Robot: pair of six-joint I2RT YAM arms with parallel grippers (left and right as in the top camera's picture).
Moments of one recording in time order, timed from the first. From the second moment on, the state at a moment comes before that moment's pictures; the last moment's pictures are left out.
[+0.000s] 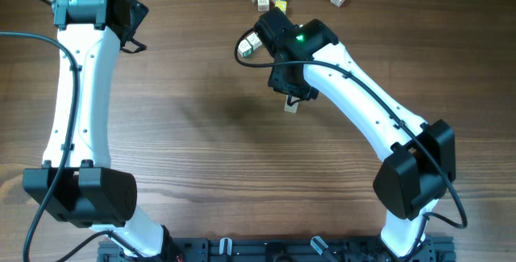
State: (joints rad) left arm -0.01 1.81 1.91 -1.23 -0.43 -0.96; right arm 0.60 1.96 1.78 -1.26 0.16 0.89
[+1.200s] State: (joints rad) left arm -0.01 1.81 1.91 -1.23 -0.43 -0.96; right arm 0.60 1.96 1.78 -1.27 0.16 0.89
